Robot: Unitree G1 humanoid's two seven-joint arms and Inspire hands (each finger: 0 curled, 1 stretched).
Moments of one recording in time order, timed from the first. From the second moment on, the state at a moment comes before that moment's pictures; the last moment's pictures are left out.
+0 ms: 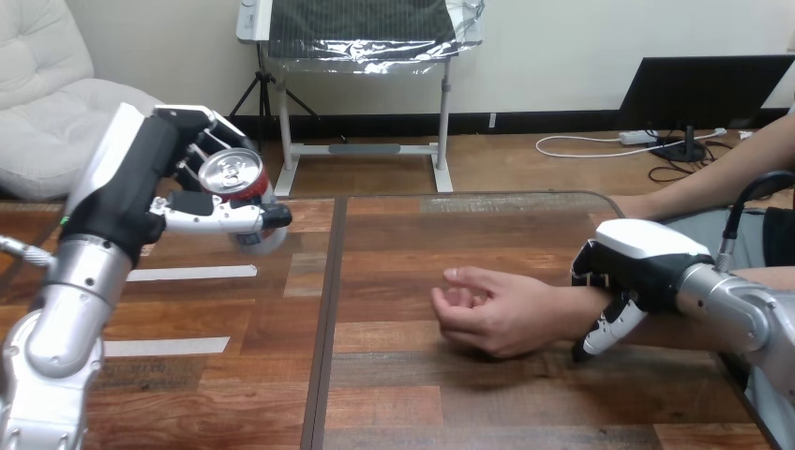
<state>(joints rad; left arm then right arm) -0.25 0.48 0.09 0.11 0.24 -0.12 -0.14 -0.65 -0.65 0.43 0.93 -0.61 -0.37 0.20</state>
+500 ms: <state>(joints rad) -0.31 0.44 0.05 0.22 0.24 -0.17 -0.14 -0.65 -0.66 0.40 0.87 -0.58 -0.39 0.22</state>
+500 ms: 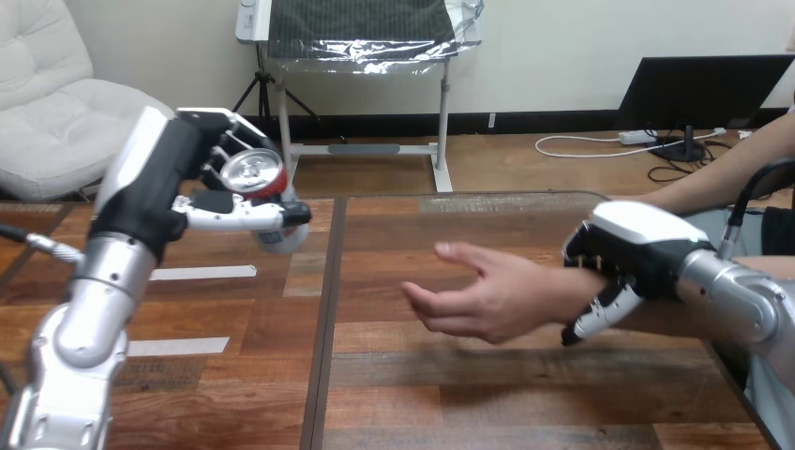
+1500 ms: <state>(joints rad) -0.42 0.34 -0.01 0.39 0.25 -0.17 -0.11 -0.65 -0.66 0.37 0.72 -0.54 -0.38 0.27</state>
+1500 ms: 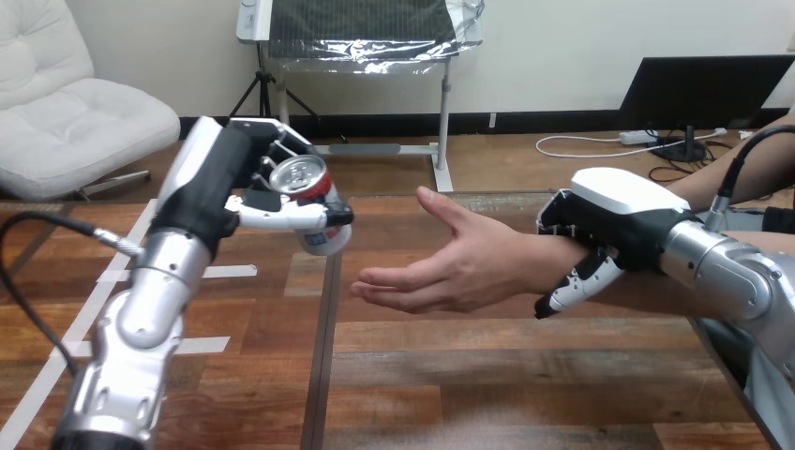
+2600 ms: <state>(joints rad) -0.55 0.20 -0.07 0.65 0.25 -0.19 -0.07 -0.63 -0.66 0.35 0.60 -0.52 -0.29 0.33</state>
